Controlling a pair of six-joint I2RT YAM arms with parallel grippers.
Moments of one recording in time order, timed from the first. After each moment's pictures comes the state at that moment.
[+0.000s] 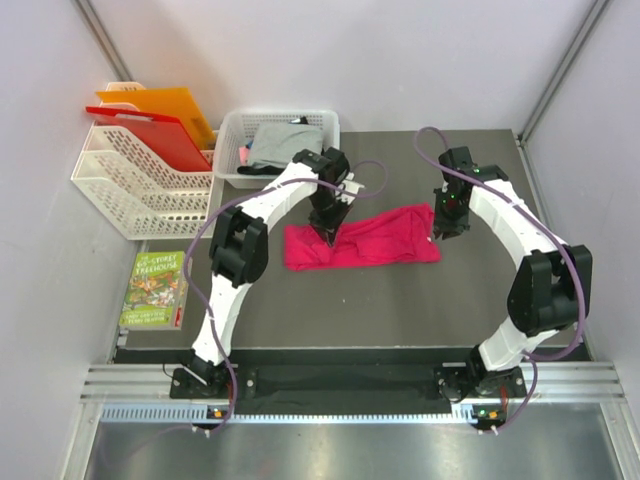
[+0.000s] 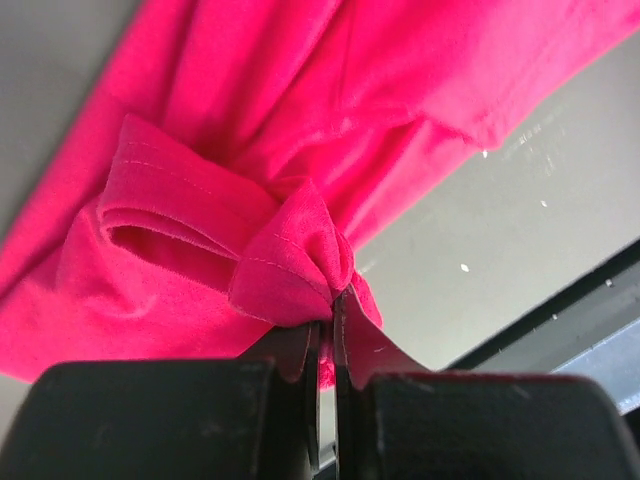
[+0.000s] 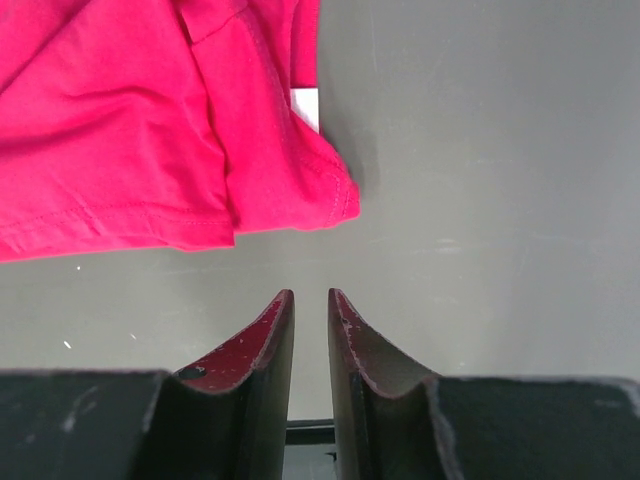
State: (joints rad) left arm -0.57 2.30 2.09 -1.25 0.31 0.10; right arm 0.21 1.63 1.37 -0.99 0.08 0.34
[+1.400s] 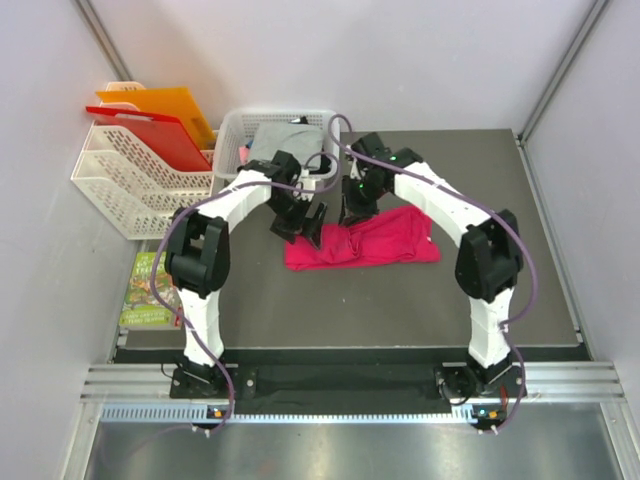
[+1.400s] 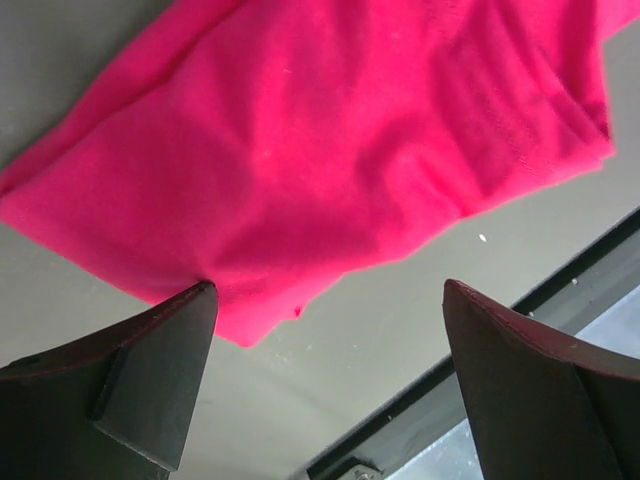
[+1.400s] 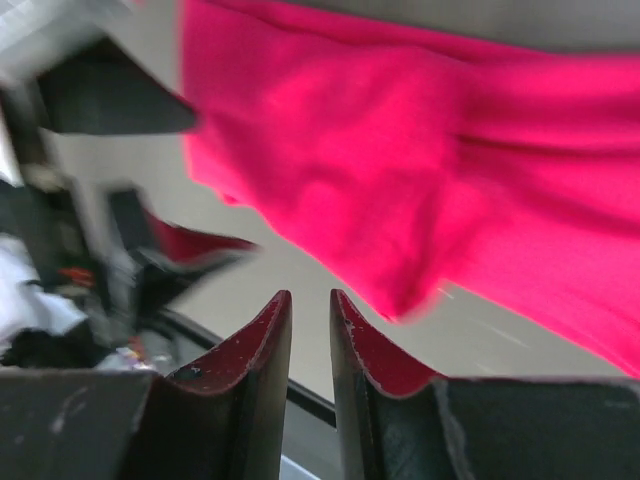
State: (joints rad) left arm -0.37 2.02 1.64 -0.98 0.45 0.05; right arm 0.56 1.97 1.80 -0.92 -0.28 0.48
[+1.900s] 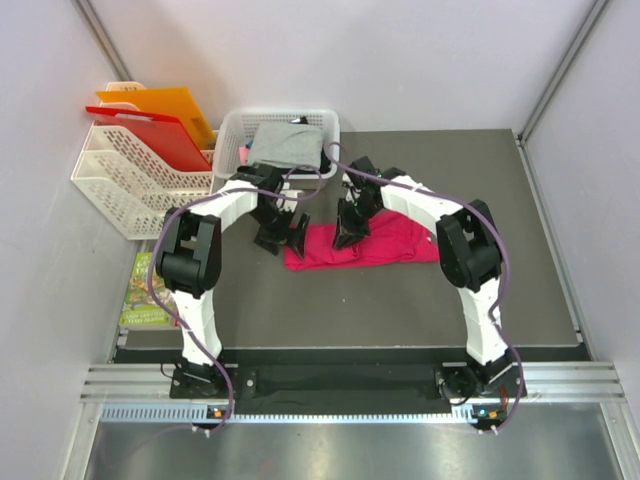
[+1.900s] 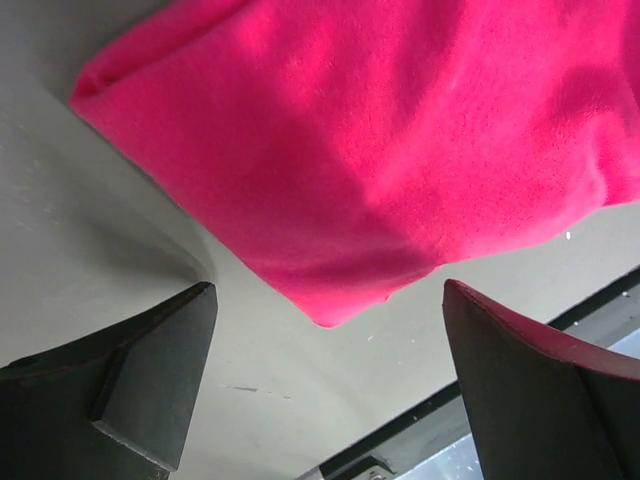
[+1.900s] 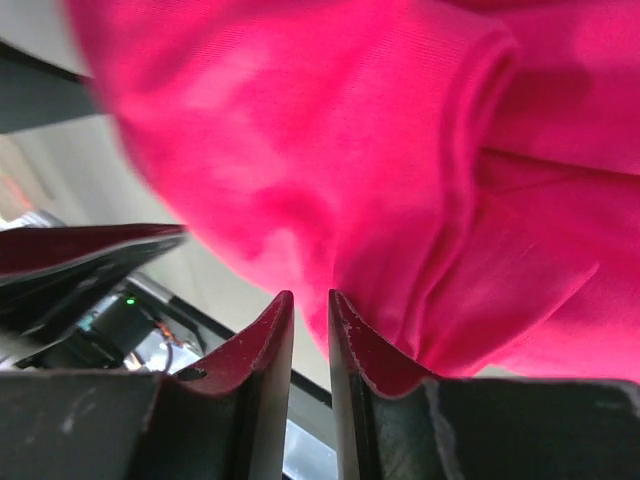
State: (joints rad) left arm -0.28 2.00 1.46 -0.89 0.41 0.05; right arm 0.57 2.13 1.71 -0.80 -0.46 0.59
